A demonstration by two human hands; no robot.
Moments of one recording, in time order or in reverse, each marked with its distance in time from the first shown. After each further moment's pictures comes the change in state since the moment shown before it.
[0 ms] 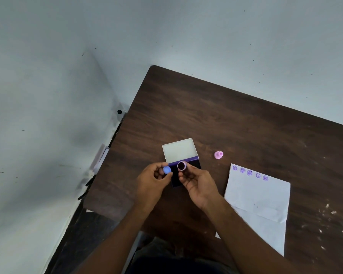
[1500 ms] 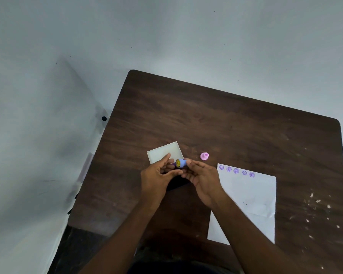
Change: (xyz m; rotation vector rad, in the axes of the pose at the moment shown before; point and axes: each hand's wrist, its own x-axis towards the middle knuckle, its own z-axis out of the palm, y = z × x) left_hand 0.017 0.044 0.043 -0.025 -0.078 0.113; right_hand 0.003 -0.044 -0.023 -0.196 0.004 -0.244
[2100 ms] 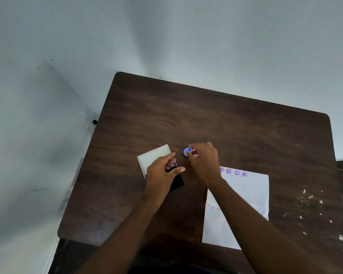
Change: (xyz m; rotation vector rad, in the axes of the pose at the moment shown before) left_hand 0.027 0.005 0.039 0.112 -0.082 -0.025; right_hand 0.061 -0.035 -0.024 -1.346 0.309 -0.692
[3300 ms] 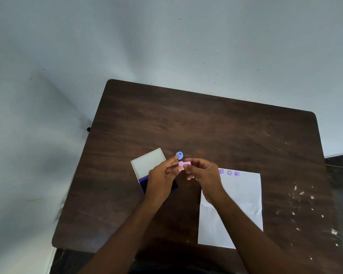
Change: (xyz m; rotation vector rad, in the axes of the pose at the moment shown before) left_hand -0.011 0.019 0.011 -0.033 -0.110 0.026; right_hand -0.048 0.009 -0.027 0.854 -0.173 0.395
